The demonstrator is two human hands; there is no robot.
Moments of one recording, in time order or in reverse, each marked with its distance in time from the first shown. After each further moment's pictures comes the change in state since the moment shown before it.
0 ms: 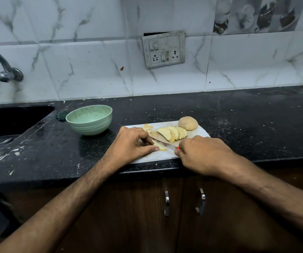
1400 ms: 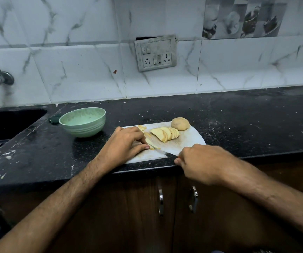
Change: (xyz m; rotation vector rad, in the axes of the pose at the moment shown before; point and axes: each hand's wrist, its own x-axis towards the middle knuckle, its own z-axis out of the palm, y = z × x) left_hand -0.003 -0.009 0.003 0.255 -0.026 0.127; right_hand -0.034 0.003 -0.003 0.016 -0.112 -0.011
